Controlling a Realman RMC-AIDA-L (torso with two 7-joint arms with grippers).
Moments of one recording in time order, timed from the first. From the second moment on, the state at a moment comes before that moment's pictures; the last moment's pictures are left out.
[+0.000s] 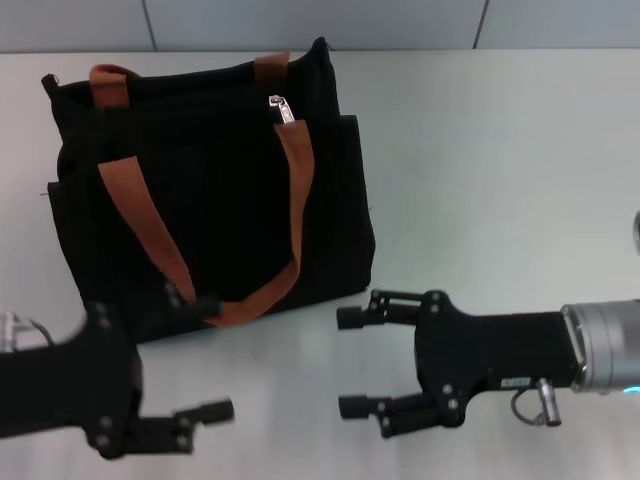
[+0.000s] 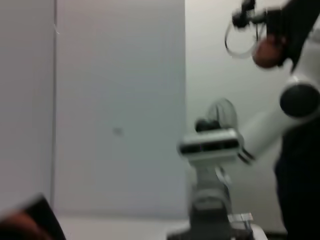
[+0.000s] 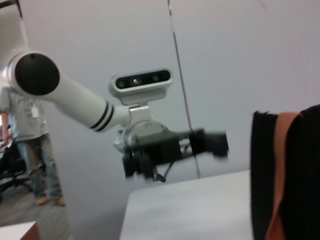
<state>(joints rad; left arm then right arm) -0.29 -2.00 0.87 0.49 1.74 1.97 -0.82 0.53 2.09 -1.09 -0.32 -1.70 -1.69 0.92</state>
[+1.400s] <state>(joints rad) -0.30 -1.99 0.87 0.45 1.84 1.87 -0.86 0.54 2.09 -1.12 -0.30 -1.69 -1.66 0.90</state>
